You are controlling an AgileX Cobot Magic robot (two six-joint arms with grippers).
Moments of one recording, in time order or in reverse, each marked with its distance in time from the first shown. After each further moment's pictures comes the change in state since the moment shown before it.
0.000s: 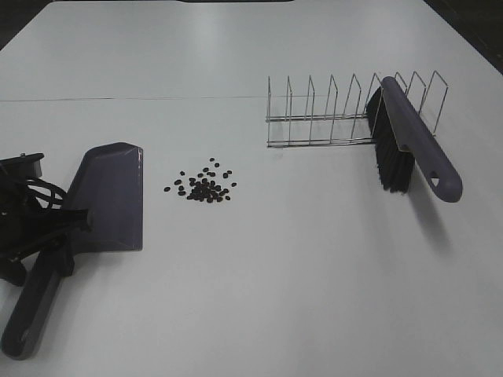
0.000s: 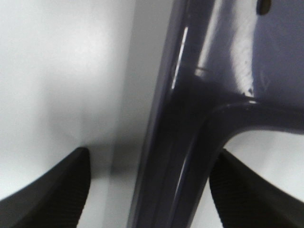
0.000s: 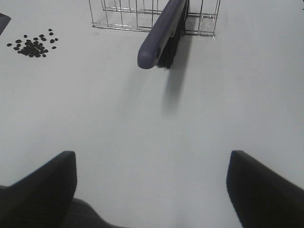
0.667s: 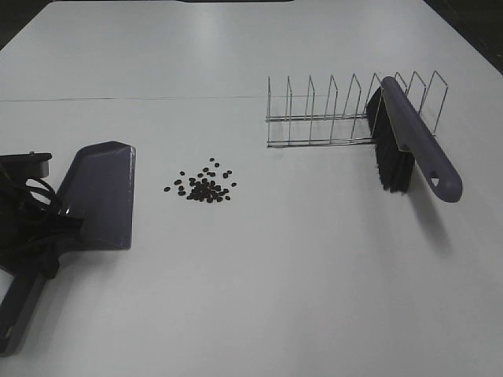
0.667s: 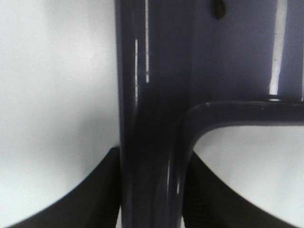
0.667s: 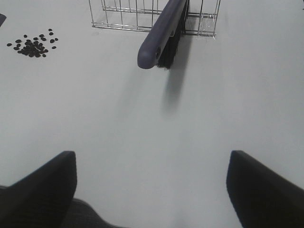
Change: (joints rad) left arm 0.000 0.003 -0.005 0.093 0.002 0.093; right arm 0.000 0.000 0.000 0.000 0.000 0.000
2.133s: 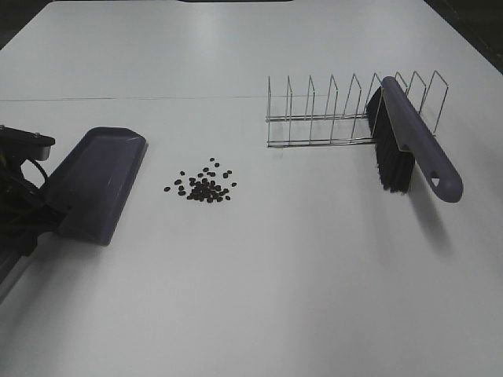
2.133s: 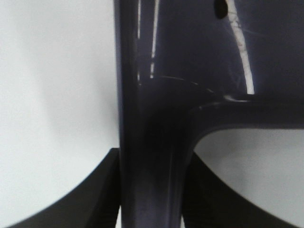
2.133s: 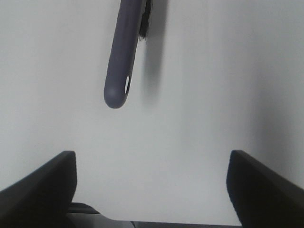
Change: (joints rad) left arm -0.001 0.009 -0.098 0.256 0.075 0.029; right arm 0.000 1.159 -0.693 -0.082 0.112 0.128
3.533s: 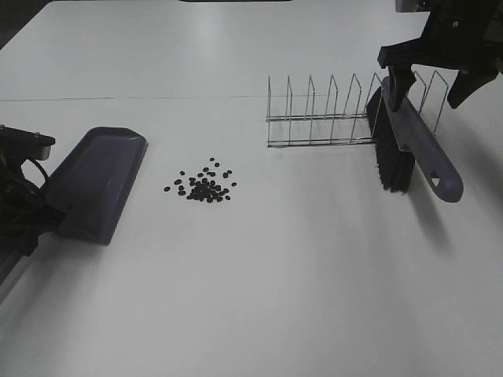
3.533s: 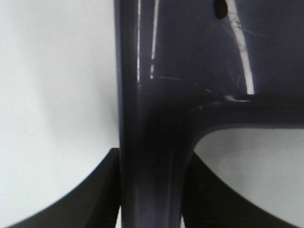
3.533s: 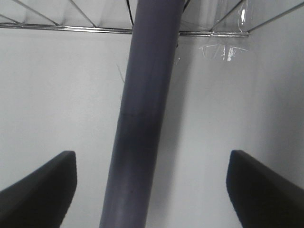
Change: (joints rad) left arm 0.000 0.000 0.000 -0.004 -0.004 0.000; right arm 0.000 1.025 -0.725 0.000 -0.016 -0.032
